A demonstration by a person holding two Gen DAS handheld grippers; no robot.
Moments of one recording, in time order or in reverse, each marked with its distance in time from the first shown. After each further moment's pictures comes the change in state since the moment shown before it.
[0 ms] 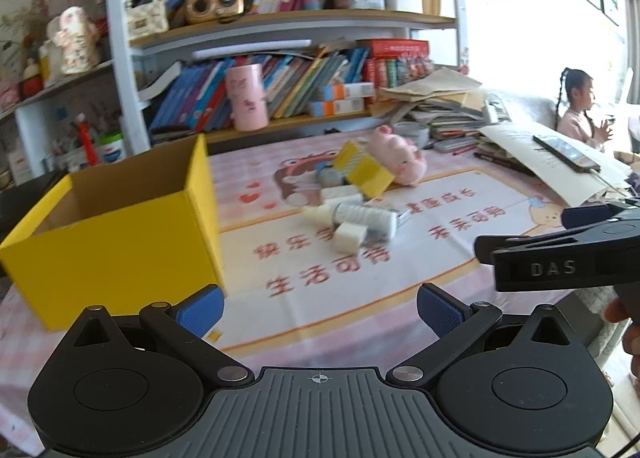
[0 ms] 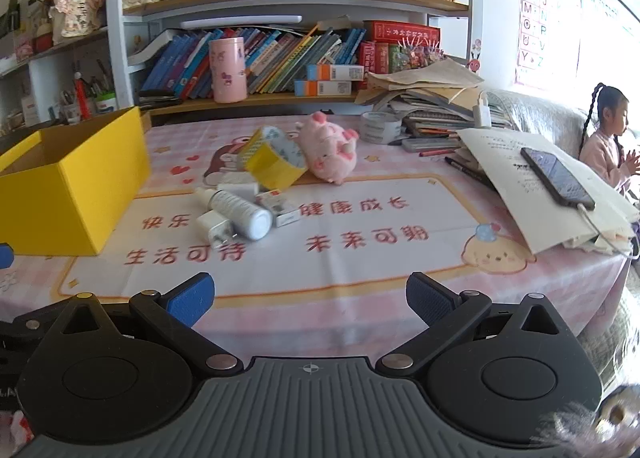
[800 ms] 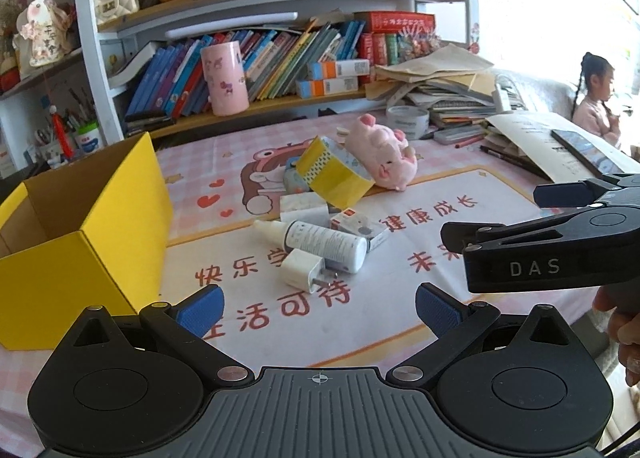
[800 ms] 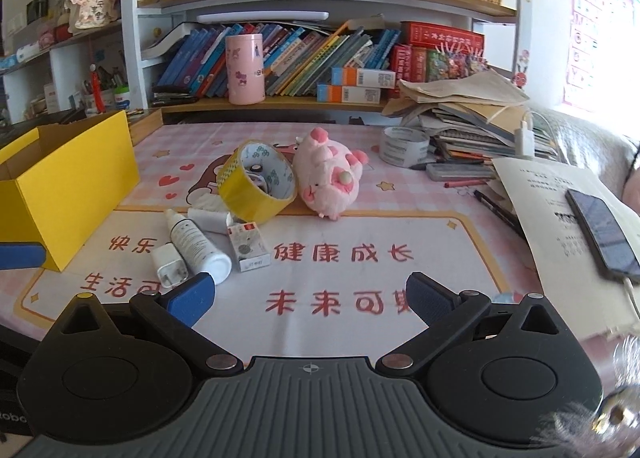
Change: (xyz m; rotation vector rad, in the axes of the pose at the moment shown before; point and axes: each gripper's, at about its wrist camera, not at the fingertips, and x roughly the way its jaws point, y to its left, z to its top) left arm 0.072 -0.050 0.044 -0.033 0.091 0.043; right arm 0.072 -0.057 0.045 -0.093 0.004 0.145
